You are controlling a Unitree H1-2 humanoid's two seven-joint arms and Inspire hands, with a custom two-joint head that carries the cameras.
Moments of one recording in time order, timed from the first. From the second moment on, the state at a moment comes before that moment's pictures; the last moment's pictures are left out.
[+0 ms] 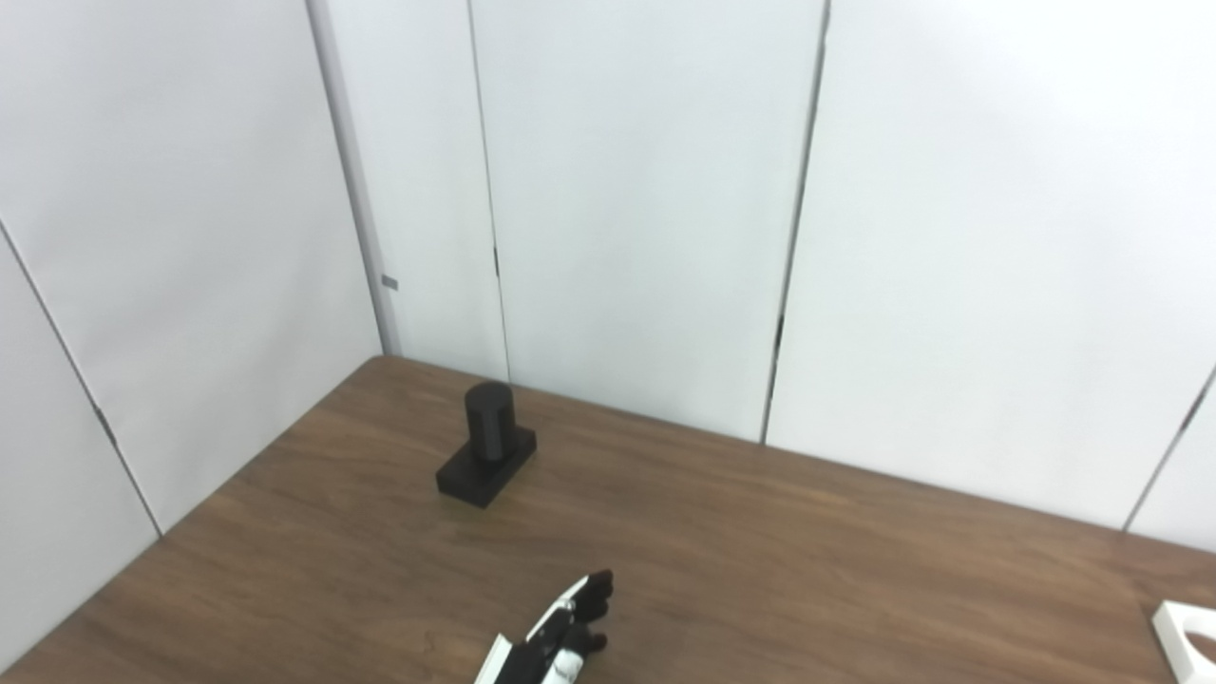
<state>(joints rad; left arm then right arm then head) 0.26 0.12 -0.11 -0.19 0.01 -0.16 0.09 0.24 -0.17 -0.10 -0.19 0.06 -0.09 0.03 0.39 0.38</state>
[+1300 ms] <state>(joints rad) 0.15 0.12 0.05 -0.51 0.33 0.41 0.21 0.25 -0.18 -0.13 -0.19 0.07 -0.09 0.05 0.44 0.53</state>
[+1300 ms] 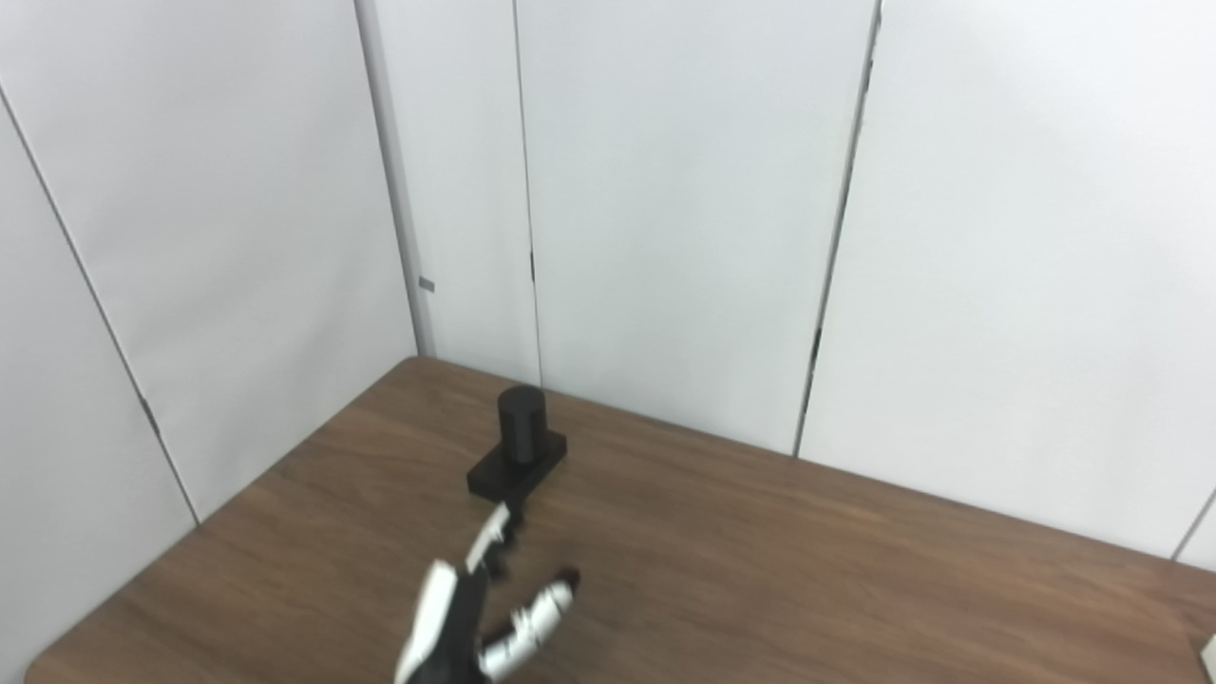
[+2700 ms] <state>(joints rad) -0.20 0.22 0.23 0.01 1.21 0.47 -0.11 0.27 -0.17 -0.12 -0.25 0.03 -0.02 0.00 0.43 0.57</state>
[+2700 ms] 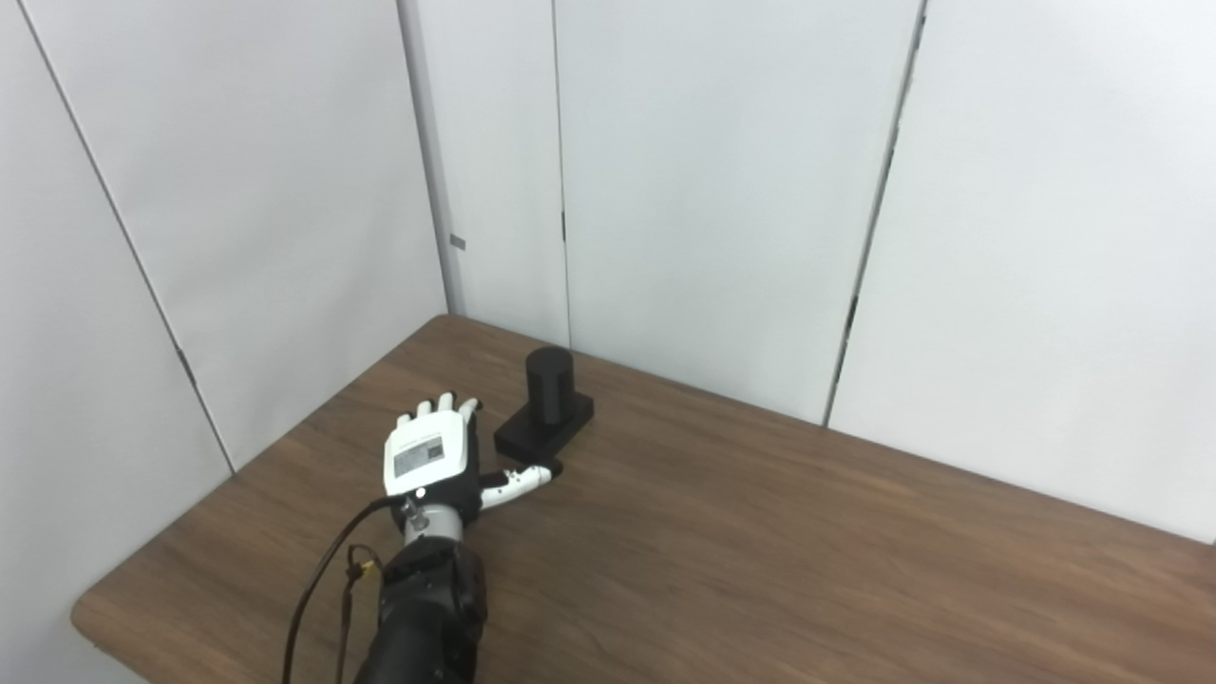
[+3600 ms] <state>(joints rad) -0.39 0.26 0.20 0.43 1.09 0.47 0.11 0.29 -0.16 -0.10 -0.27 -0.01 -0.03 -0.01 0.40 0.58</state>
